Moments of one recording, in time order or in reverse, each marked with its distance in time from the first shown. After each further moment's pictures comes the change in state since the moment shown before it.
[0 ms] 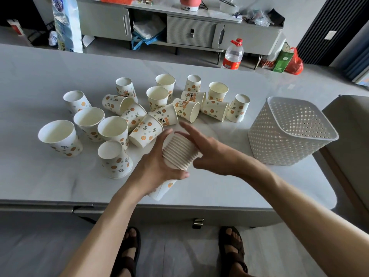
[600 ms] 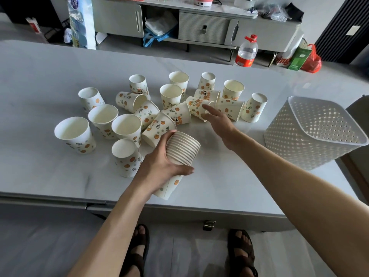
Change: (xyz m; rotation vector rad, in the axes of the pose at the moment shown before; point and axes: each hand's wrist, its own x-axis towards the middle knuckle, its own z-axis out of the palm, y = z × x) left_hand 0.002 -0.013 -0.009 -0.175 0.099 -0.025; right_hand 0.088 0.035 -0.007 0.665 0.422 0.350
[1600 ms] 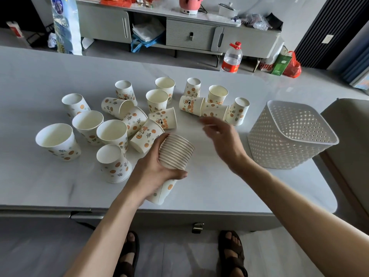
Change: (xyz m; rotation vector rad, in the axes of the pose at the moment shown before) left_hand -0.002 0.006 0.011 -0.027 -0.017 0.045; right_hand -0.059 0.010 -0.029 -0.164 0.205 -0.261
